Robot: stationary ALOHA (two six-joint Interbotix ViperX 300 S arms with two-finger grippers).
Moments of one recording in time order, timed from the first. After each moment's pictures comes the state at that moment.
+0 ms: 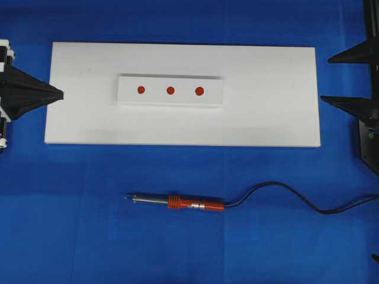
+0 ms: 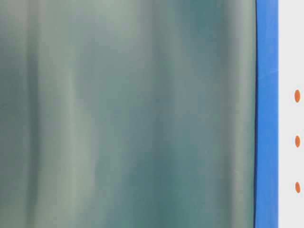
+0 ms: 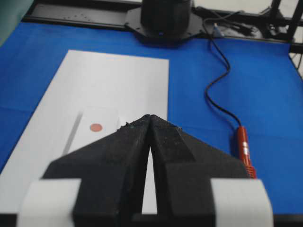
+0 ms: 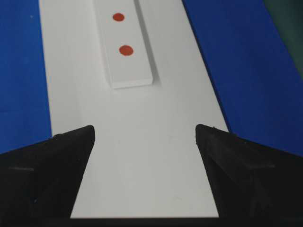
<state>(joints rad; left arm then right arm) 0.04 -1.02 1.25 0.00 -0.21 -0.07 -0.05 -1.09 1.07 -0.41 0.53 0.51</state>
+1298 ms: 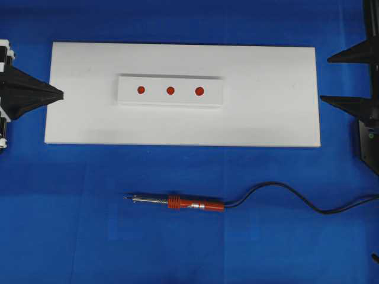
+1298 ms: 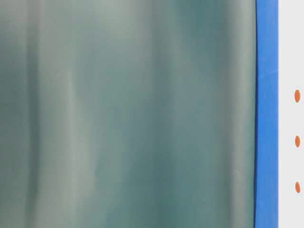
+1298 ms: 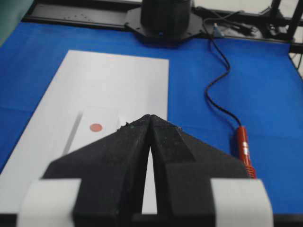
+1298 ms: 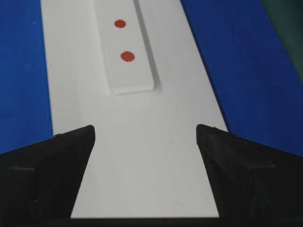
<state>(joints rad) 0.04 -1.02 1.25 0.00 -0.21 -0.07 -0.05 -1.09 1.08 -0.41 0.51 0.51</state>
